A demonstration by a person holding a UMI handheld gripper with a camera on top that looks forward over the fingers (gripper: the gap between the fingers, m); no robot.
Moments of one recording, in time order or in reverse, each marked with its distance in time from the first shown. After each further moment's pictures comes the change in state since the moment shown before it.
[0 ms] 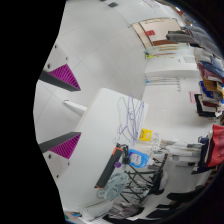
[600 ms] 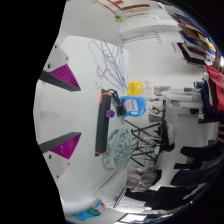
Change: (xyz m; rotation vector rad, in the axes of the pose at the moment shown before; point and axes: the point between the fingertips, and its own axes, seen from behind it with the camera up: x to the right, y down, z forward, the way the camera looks) arm 0.222 -0.049 0.077 0.096 0.362 0.308
